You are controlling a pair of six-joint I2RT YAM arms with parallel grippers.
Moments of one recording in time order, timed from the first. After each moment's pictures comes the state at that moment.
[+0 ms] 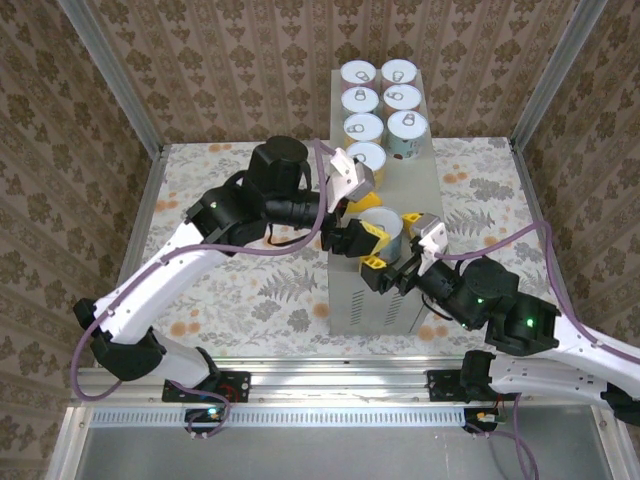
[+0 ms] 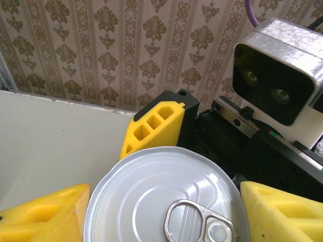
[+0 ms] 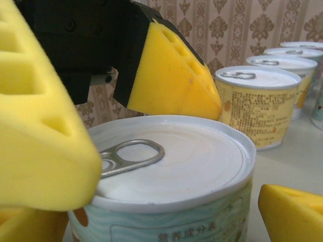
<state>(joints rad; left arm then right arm) -0.98 1.44 1.79 -0.71 0.61 0.05 1.15 0.70 0.93 -0.23 0.49 0.03</state>
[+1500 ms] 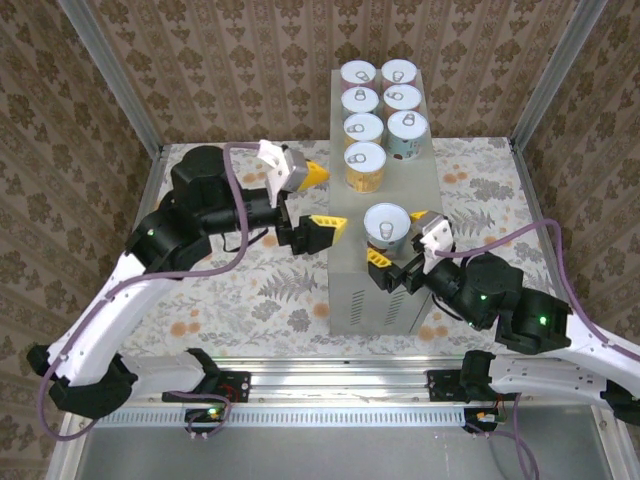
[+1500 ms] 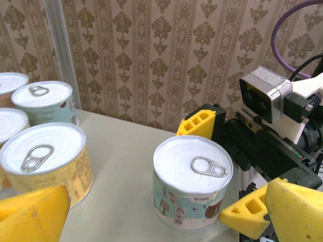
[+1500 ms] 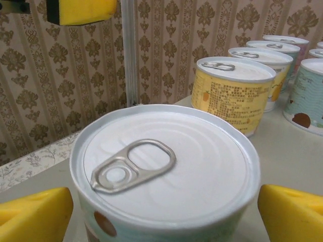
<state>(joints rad) -0.83 1.16 1.59 -0.56 0.55 0.00 1.15 0.72 1.01 -0.38 0.54 0.00</state>
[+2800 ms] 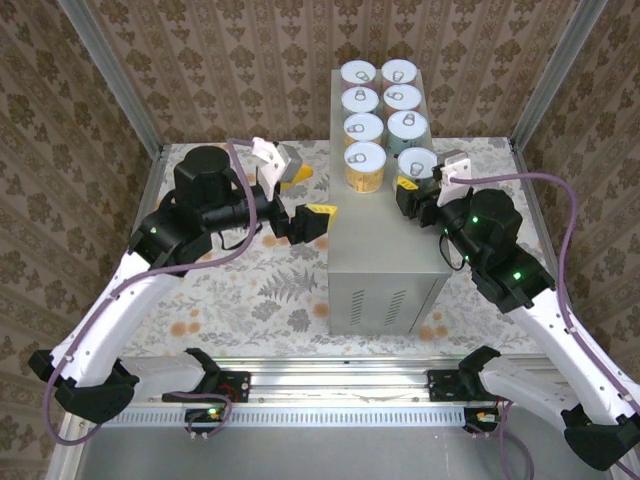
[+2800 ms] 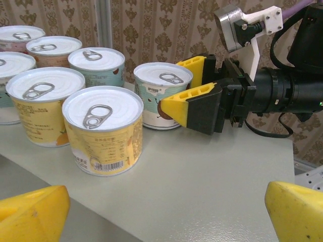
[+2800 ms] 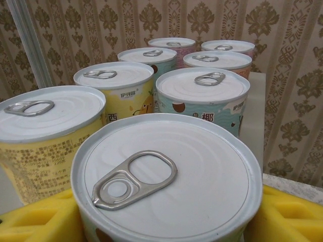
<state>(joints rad) -0.75 1.17 1.54 -0.57 0.48 -0.02 0.49 0.90 1.07 -0.23 0.16 0.01</state>
